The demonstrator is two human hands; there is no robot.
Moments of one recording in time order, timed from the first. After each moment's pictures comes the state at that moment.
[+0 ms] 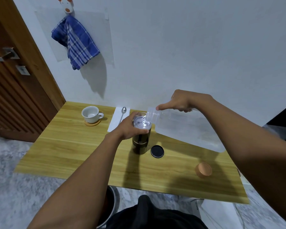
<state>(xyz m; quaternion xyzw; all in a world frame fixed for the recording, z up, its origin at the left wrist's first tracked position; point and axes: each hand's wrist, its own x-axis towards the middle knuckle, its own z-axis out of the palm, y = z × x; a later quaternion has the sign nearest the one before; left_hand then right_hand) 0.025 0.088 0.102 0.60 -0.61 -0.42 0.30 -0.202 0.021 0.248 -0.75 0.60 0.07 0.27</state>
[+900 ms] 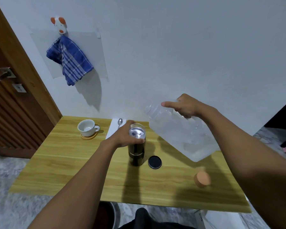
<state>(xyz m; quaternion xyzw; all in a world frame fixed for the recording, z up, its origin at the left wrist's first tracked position) 0.024 0.080 0.123 0.62 -0.62 -0.42 0.23 -0.245 0.012 0.244 -0.70 0.60 -0.16 0.36</state>
